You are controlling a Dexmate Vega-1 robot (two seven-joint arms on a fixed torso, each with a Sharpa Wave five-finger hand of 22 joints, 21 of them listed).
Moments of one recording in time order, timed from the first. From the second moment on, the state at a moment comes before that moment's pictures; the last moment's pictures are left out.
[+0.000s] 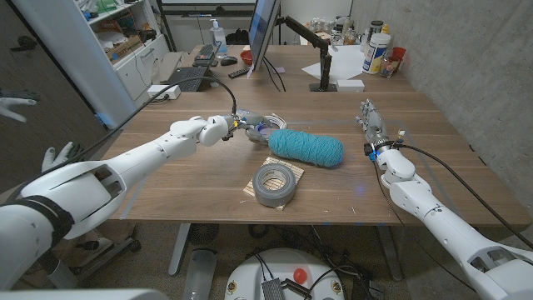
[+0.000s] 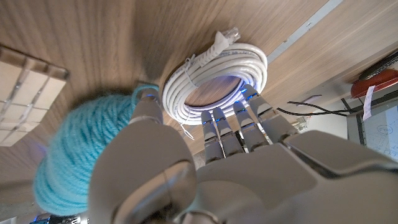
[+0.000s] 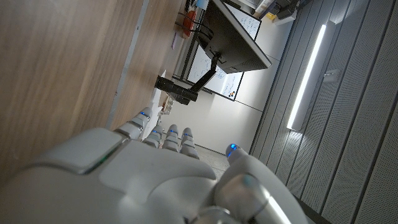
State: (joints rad) left arm 0.28 0.62 0.98 -1.17 0.73 -0.21 -0.05; left_hand 0.73 -0.06 0.26 -0.14 0.28 0.29 -0.11 0.28 0.22 0.27 -0.15 0.28 0.31 0.28 -0.04 0.19 0.18 0.43 -0.05 0.20 0.17; right arm -0.83 -0.51 -0.35 -1.26 0.58 0.31 -0.10; right_hand 0.01 0.07 0.28 0.17 0.24 -0.01 -0.05 0.19 0.18 -0.05 -0.04 0.20 0.19 -0.14 -0.04 0.20 0.22 0.05 -0.03 0.19 0.17
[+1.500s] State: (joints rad) left arm 0.21 0.57 1.03 -1.14 0.73 -0.21 -0.14; left_hand 0.88 -0.07 0.30 -0.14 0.22 0.20 -0.08 0.24 0.21 0.19 -0.15 0.24 0.32 0.19 -0.04 0.19 0.18 0.38 -0.04 0.19 0.17; right arm -0.83 -0.50 -0.35 -1.25 0.59 0.31 -0.10; right_hand 0.01 0.07 0.28 0.17 0.24 -0.01 -0.05 0.19 0.18 -0.05 -0.04 0.20 0.19 -0.14 -0.04 0.20 0.22 0.05 -0.03 0.19 0.17
